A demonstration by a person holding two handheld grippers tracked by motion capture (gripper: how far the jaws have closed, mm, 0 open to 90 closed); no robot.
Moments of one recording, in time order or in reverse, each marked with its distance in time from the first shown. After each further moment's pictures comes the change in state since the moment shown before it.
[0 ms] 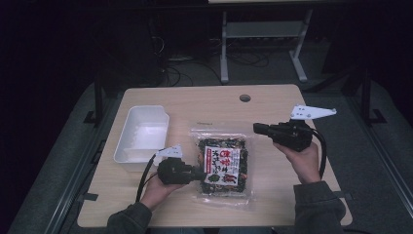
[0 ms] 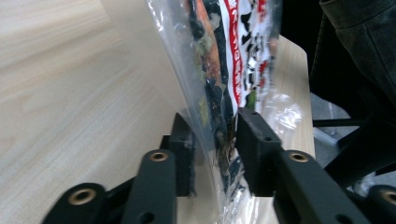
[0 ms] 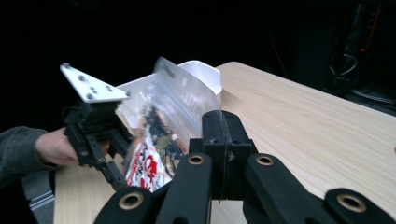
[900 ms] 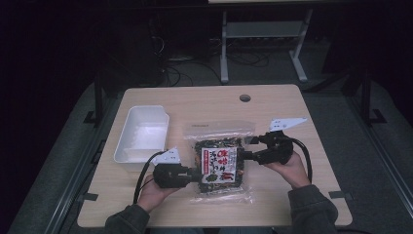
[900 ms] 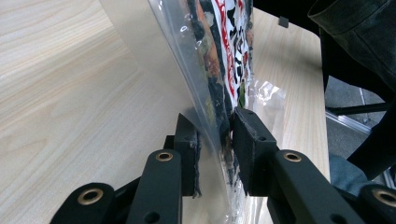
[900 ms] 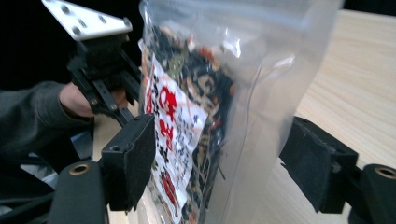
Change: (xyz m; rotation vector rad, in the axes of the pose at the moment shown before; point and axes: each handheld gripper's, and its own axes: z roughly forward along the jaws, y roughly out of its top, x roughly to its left) left arm -0.013 -0.002 -0.011 0.015 0.069 0.090; right arm -0.004 -0.041 0.045 0.179 0.177 0.077
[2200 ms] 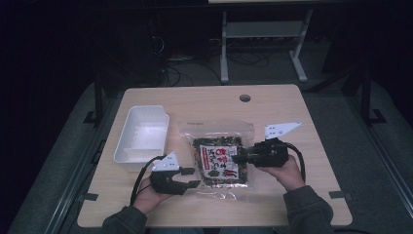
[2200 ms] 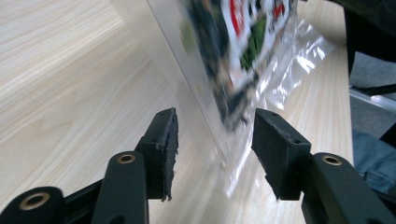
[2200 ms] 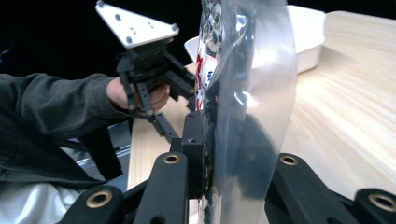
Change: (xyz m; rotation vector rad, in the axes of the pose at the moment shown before) left arm -0.012 -0.010 -0.005 0.053 0.092 0.088; right arm 0.017 -0.001 0.005 -0.027 0.151 -0.075
